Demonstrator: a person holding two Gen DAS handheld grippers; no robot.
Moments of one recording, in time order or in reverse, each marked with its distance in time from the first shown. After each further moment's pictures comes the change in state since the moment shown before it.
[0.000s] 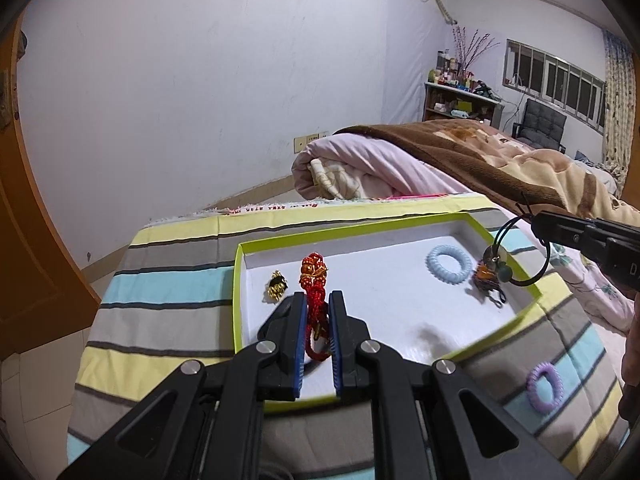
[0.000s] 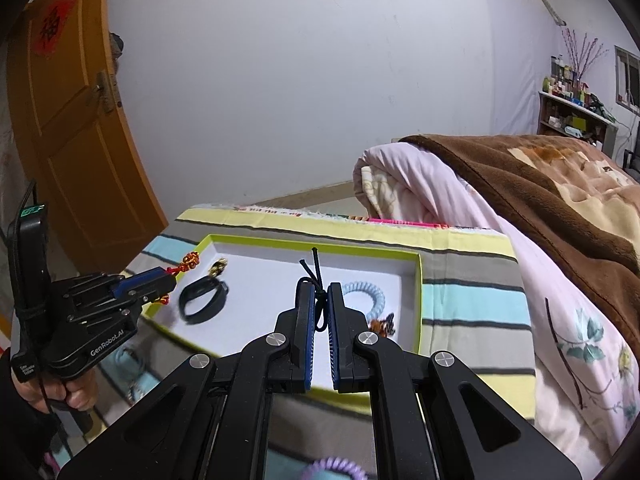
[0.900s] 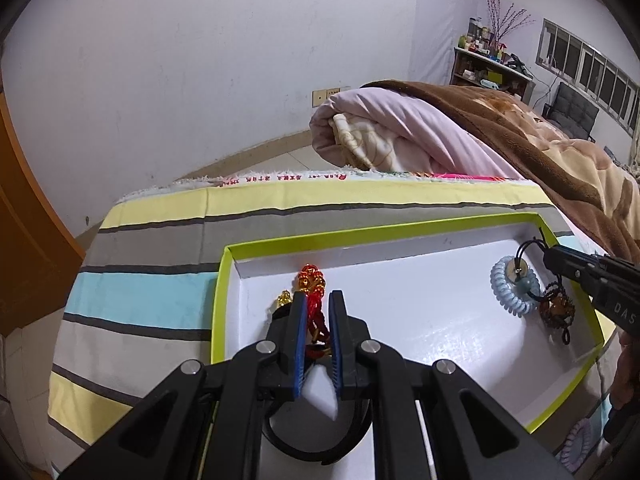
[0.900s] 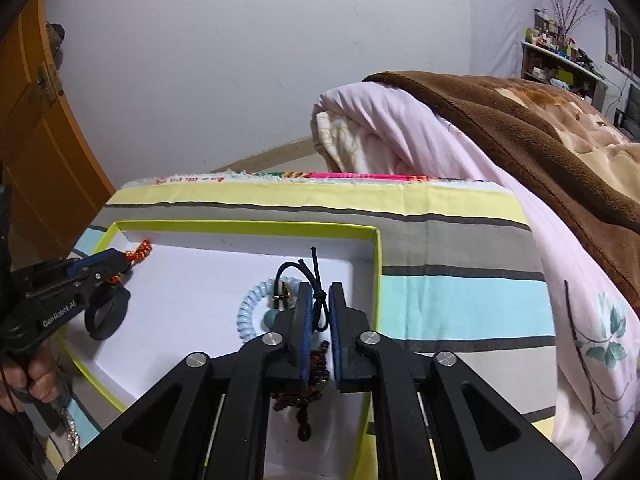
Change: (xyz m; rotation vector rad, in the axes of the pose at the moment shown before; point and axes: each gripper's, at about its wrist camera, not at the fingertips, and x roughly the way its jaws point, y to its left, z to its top) left arm 0.083 0.015 0.020 -0.061 0.179 0.042; right arm 0.084 -0.055 -0.001 0.080 0.154 -0.085
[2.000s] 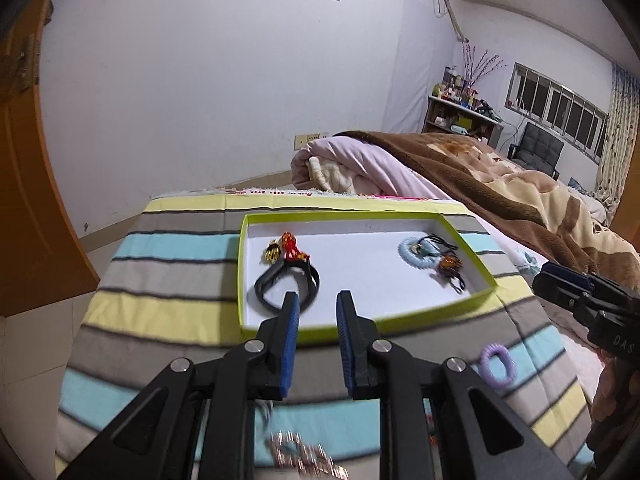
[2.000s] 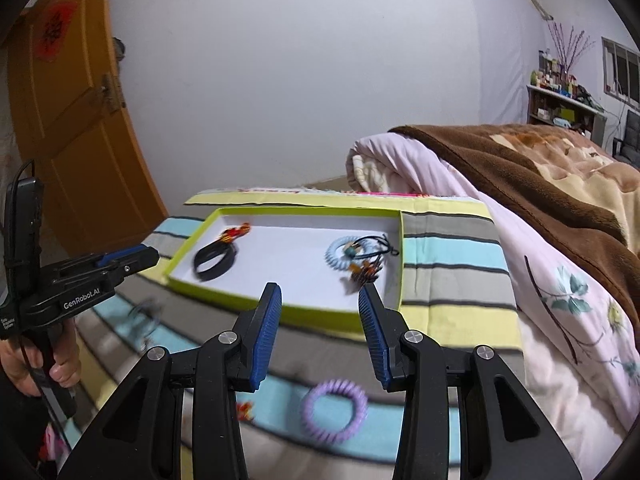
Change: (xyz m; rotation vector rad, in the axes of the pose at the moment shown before) left arm -0.133 -0.005 -0.073 -0.044 -0.182 -0.097; right arm -0.150 0.052 -0.088 -0.070 -0.188 0.069
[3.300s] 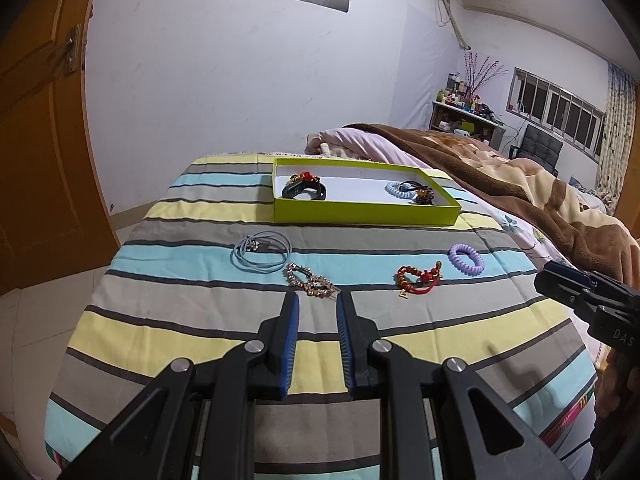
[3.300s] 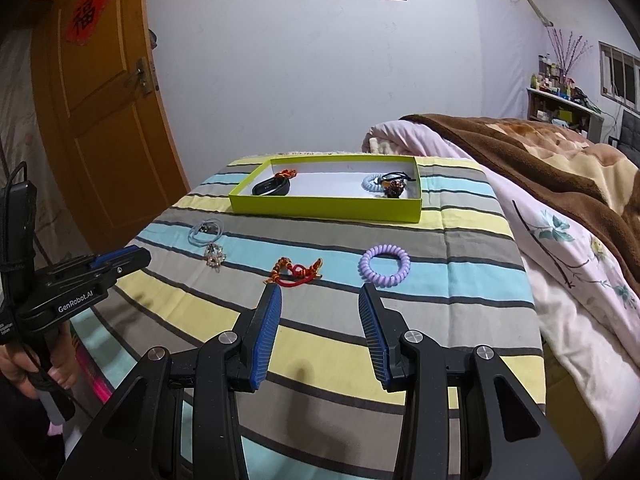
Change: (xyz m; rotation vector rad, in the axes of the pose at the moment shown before) left arm -0.091 -0.003 -0.114 -0.023 -0.035 0.047; right arm -0.074 0.040 -0.094 -0.010 0.007 0.020
